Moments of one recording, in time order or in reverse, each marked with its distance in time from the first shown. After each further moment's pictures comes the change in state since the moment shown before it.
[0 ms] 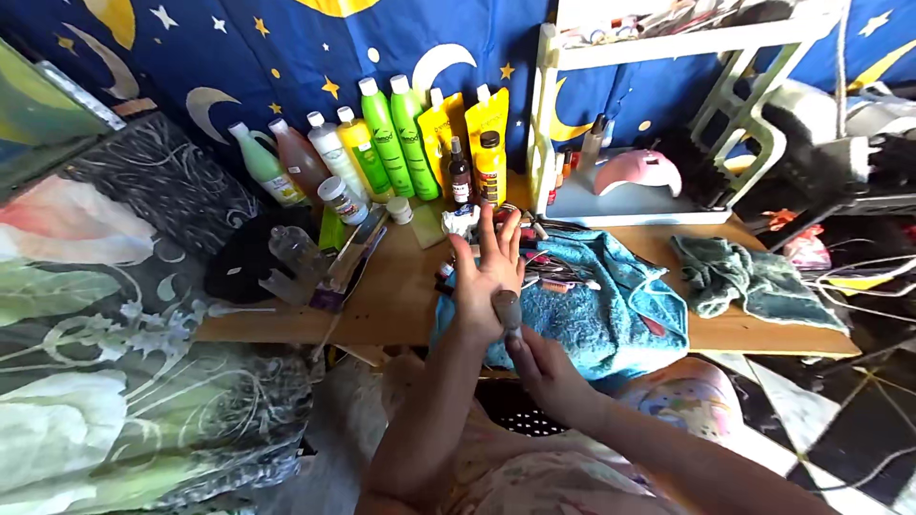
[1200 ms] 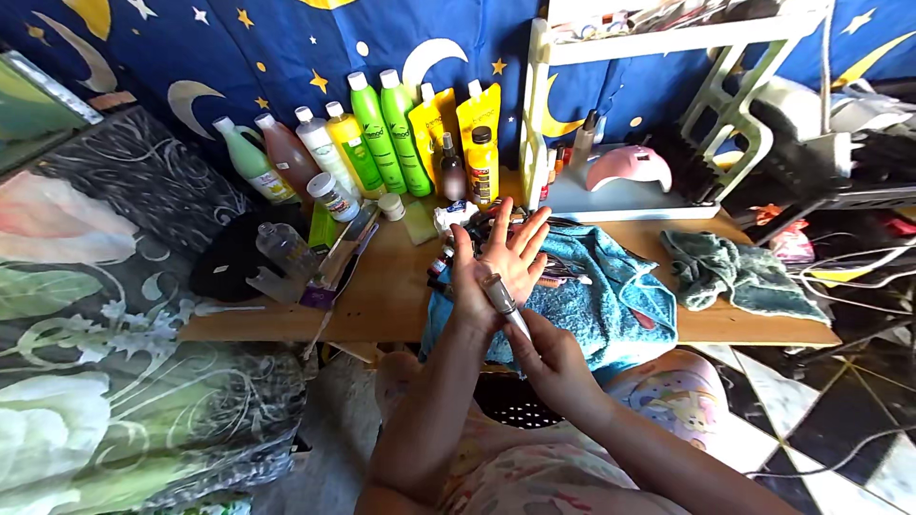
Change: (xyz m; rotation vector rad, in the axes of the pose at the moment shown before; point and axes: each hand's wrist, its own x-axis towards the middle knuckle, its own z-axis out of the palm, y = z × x) left_hand 0.014 -0.003 0.011 -0.239 -0.098 -0.143; right_hand 0.010 -0.016 -0.006 -0.009 0.151 0.039
